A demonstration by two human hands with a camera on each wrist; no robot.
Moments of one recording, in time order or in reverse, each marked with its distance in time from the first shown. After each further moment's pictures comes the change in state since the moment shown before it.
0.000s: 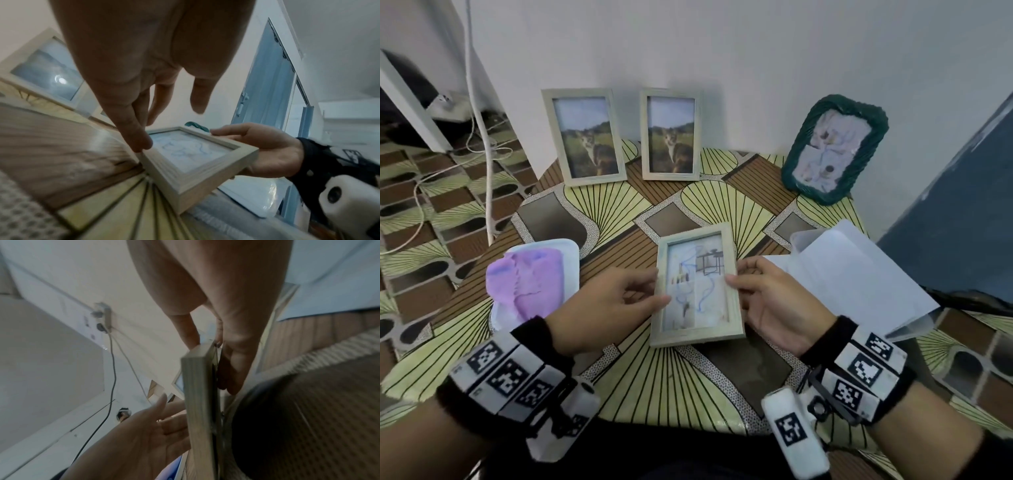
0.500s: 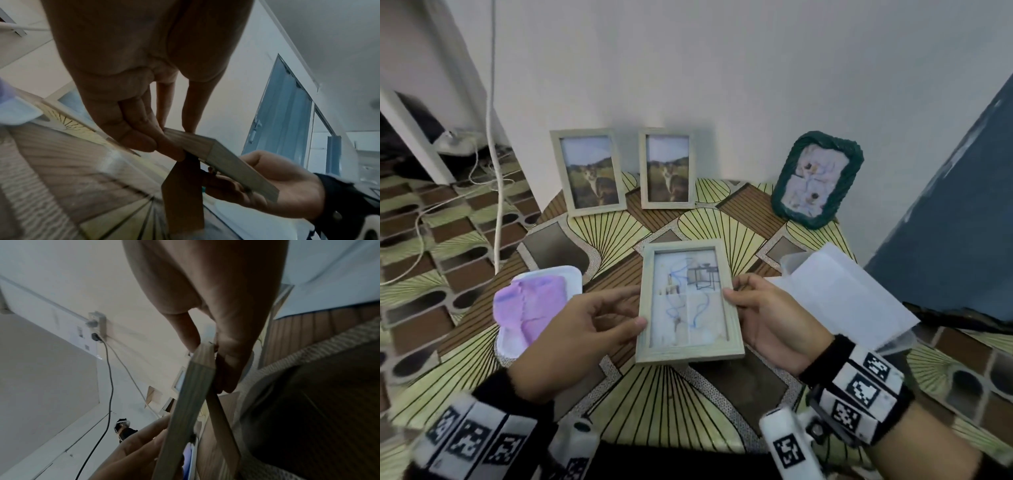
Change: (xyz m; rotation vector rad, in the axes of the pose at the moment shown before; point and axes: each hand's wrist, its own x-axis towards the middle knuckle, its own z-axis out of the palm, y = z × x) left_hand -0.030 0.004 -0.007 -0.417 0.209 -0.032; right_hand -0.016 -0.011 0.007 0.034 -0.106 -0.016
